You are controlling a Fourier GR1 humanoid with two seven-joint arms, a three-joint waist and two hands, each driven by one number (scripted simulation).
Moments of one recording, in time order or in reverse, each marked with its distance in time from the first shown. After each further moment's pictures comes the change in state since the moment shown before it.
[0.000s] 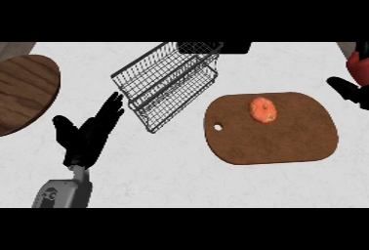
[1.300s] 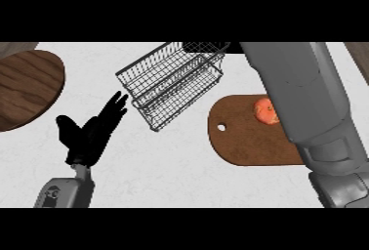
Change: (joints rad) left arm -0.010 -0.010 0.001 0.011 -0.008 -0.026 -0.012; right arm -0.607 0.366 0.217 0.710 0.231 -0.386 0.100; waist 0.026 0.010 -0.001
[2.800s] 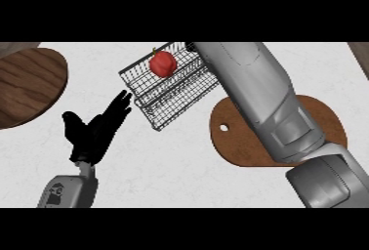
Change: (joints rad) left arm -0.020 -0.015 -0.009 0.002 -0.008 -0.006 0.030; right arm -0.174 0.098 0.044 0.514 -0.548 -0.526 -0.359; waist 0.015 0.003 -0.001
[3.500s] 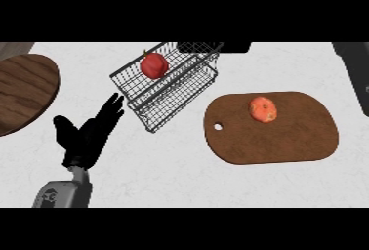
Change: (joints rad) left arm 0.038 0.008 0.023 -0.027 -0.003 0.014 0.003; right arm 0.204 -0.447 -0.061 -0.022 -0.049 0.501 -0.036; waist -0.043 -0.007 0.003
